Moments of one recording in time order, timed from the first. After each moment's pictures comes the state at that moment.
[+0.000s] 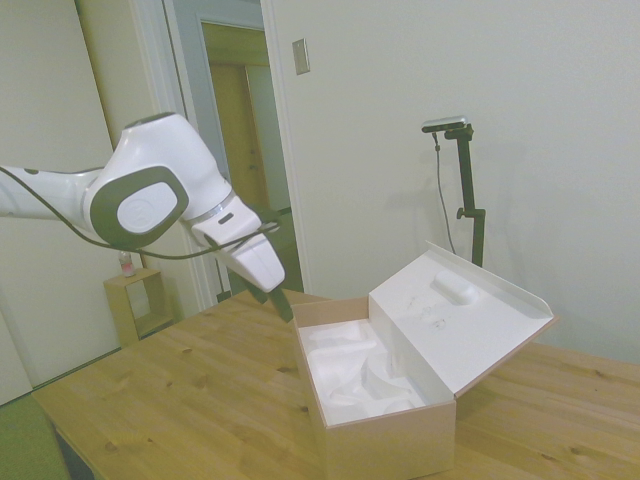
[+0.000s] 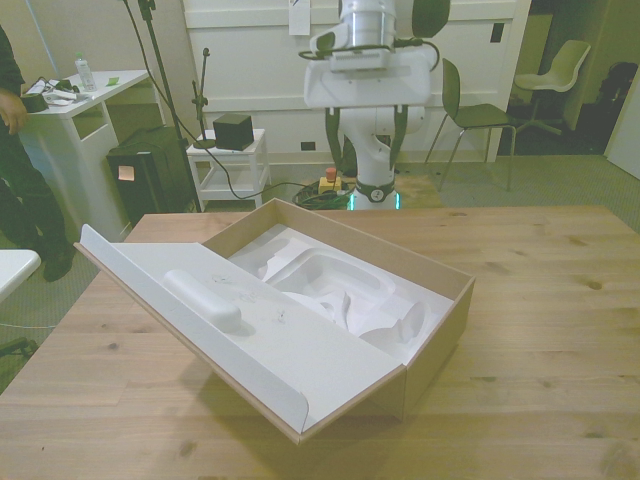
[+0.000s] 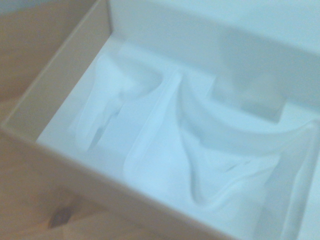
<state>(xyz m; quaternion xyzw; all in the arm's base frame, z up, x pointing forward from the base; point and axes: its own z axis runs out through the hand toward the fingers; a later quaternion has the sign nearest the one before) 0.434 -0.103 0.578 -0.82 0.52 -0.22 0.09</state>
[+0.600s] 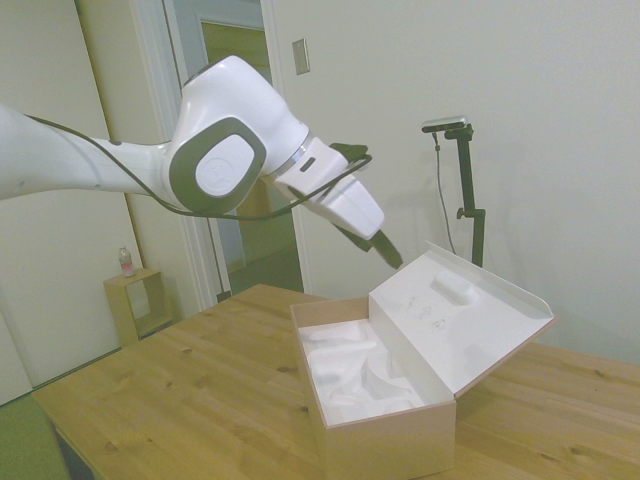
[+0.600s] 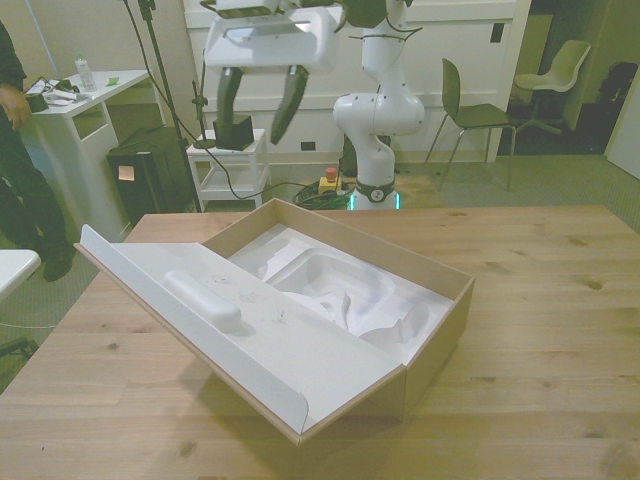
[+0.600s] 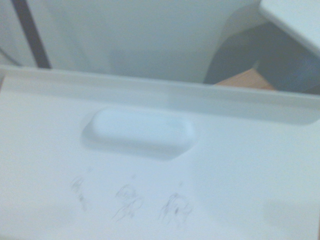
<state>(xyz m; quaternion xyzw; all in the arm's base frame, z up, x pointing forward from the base) 0.489 -0.234 0.630 -0.73 0.59 -0.34 0.07</state>
